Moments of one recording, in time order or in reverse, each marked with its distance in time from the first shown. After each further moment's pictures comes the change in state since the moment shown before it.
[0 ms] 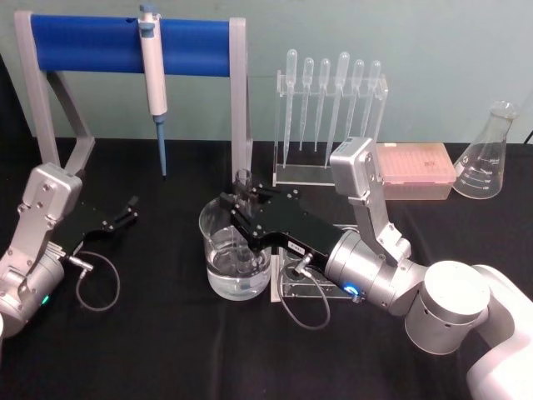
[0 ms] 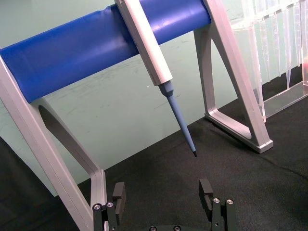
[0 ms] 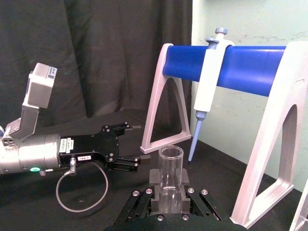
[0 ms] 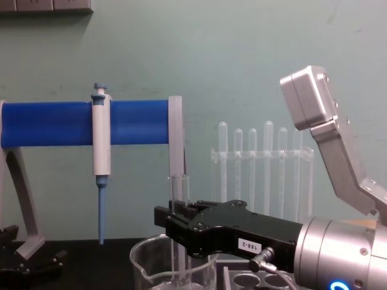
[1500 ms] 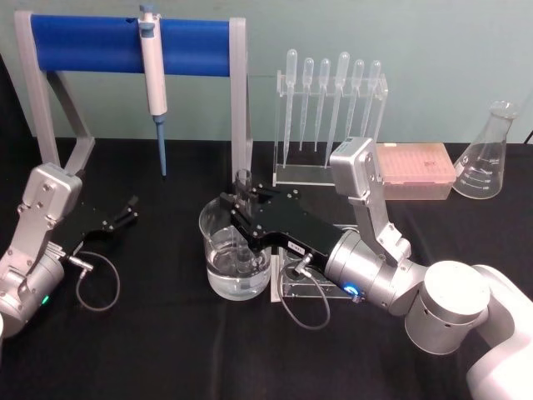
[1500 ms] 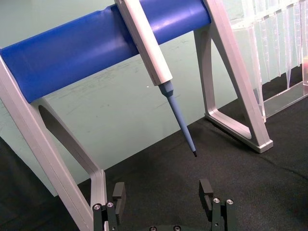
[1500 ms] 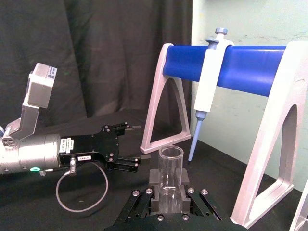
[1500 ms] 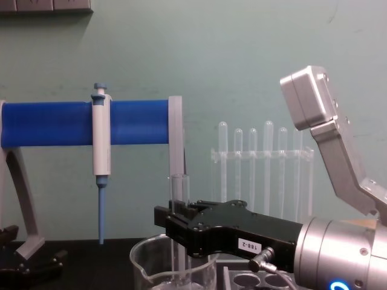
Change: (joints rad) left arm 0.000 0.000 0.000 0.000 0.000 0.000 0.000; right arm 0.000 0.000 0.000 0.000 0.000 0.000 0.000
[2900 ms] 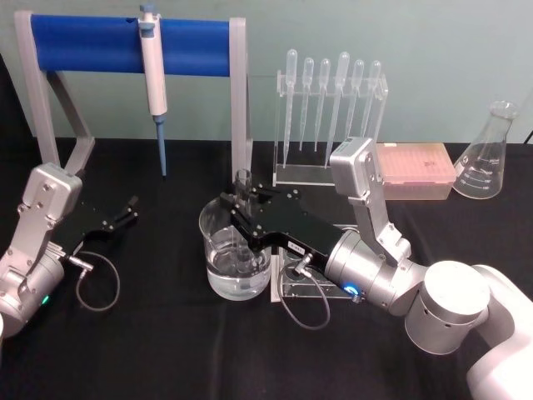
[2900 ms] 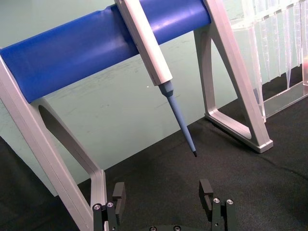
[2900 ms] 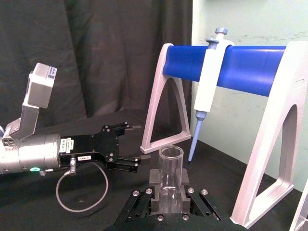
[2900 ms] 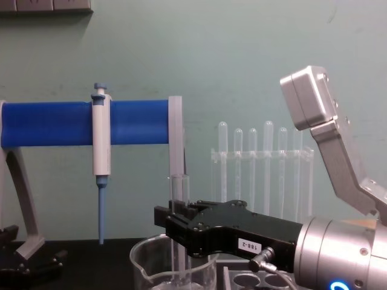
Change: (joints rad) left arm 0.000 0.000 0.000 0.000 0.000 0.000 0.000; right arm 0.000 0.000 0.000 0.000 0.000 0.000 0.000
